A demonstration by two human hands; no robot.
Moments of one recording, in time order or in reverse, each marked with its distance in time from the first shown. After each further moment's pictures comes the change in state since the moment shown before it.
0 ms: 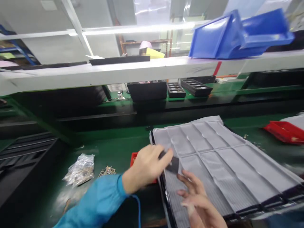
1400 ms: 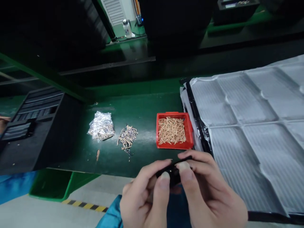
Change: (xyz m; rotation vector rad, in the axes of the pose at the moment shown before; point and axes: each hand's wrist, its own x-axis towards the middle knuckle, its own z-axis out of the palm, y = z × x) left_hand -0.126 0.080 -0.022 -0.829 0.568 -1.305; right_hand -0.023 0.019 0.106 -0.313 -0.027 0.251
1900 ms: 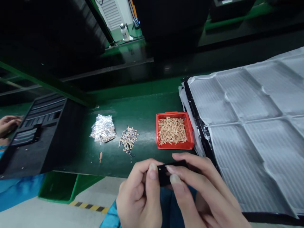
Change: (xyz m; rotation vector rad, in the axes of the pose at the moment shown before) left_hand 0.011 -0.001 -0.003 0.283 0.076 0.159; right_hand 0.000 -0.003 -0.005 -0.196 -0.064 -0.288
